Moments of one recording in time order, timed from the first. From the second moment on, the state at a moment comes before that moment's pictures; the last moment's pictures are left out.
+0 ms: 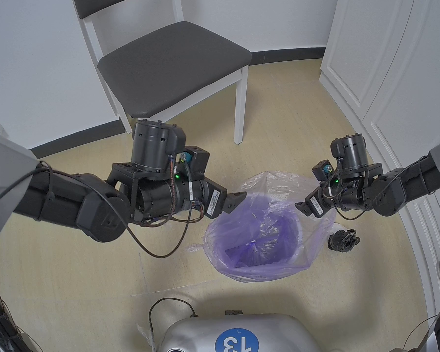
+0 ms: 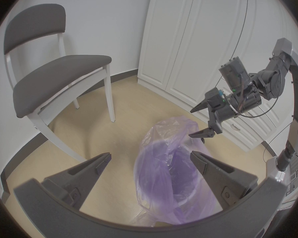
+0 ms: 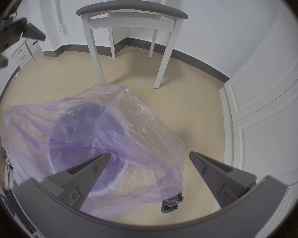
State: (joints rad) left arm -0.62 1.94 -1.16 -0.35 -0.06 0.16; right arm 0.37 2.04 -1.16 -0.26 -0.18 -0.36
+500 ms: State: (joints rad) left arm -0.67 2.01 -1.06 -0.34 -0.07 0.19; right arm 0.32 2.21 -1.31 -0.31 -0.17 -0.35
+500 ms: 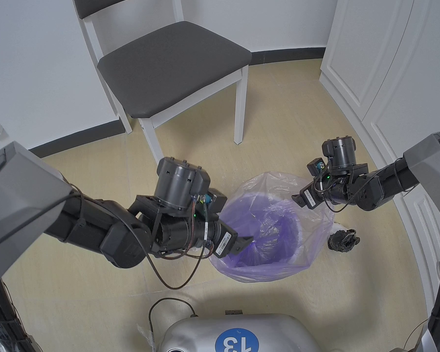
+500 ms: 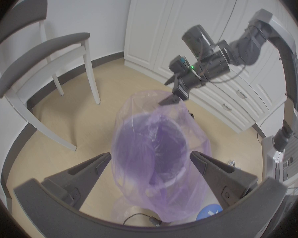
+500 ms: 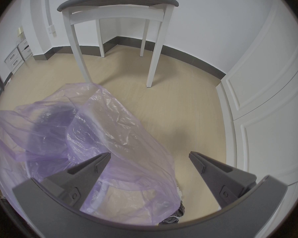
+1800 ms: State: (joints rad) left arm -0.46 2.24 -1.00 -0.55 -0.06 0.21; right arm 0.26 2.54 -1.74 -0.15 -0.16 -0.30
